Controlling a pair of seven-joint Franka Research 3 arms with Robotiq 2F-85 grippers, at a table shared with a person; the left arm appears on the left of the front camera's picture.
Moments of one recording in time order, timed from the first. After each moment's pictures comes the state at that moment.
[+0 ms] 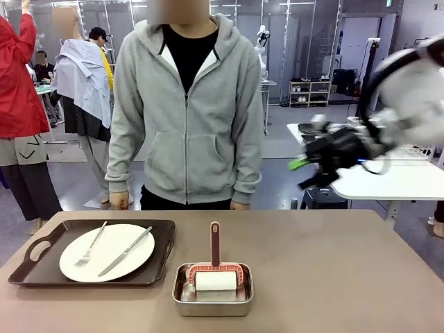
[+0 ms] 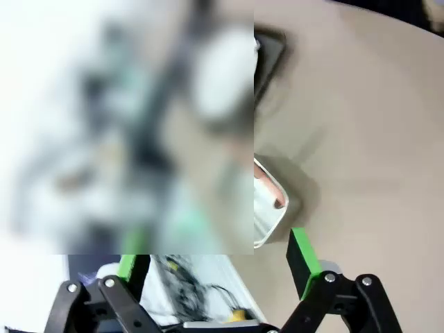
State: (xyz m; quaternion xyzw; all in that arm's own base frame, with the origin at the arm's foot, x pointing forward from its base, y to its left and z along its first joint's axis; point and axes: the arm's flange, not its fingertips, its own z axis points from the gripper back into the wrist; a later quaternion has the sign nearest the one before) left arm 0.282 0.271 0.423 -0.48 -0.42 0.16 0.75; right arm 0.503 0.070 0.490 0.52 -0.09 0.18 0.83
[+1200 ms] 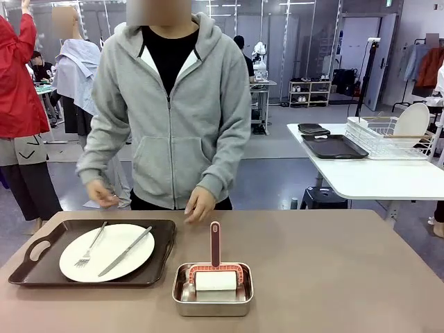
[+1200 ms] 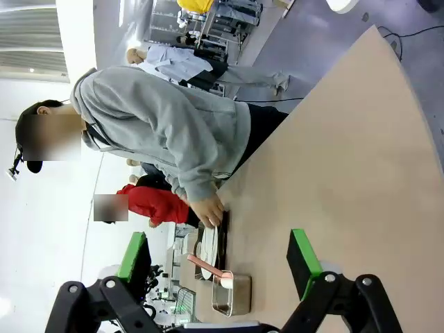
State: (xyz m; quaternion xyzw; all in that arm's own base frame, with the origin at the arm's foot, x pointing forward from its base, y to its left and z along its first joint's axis) left arm 0.282 0.271 0.423 -0.48 -0.42 0.16 0.75; right arm 0.360 -0.236 0.396 0.57 -0.33 -0.21 0.72
